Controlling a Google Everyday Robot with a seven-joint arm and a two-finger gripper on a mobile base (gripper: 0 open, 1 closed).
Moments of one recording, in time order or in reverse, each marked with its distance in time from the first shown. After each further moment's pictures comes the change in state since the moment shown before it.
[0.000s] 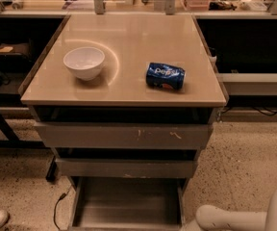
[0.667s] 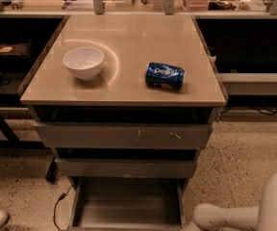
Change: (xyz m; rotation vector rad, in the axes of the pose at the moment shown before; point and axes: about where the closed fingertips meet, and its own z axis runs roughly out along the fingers) arm 0.009 0.022 0.000 -0.071 0.088 0.025
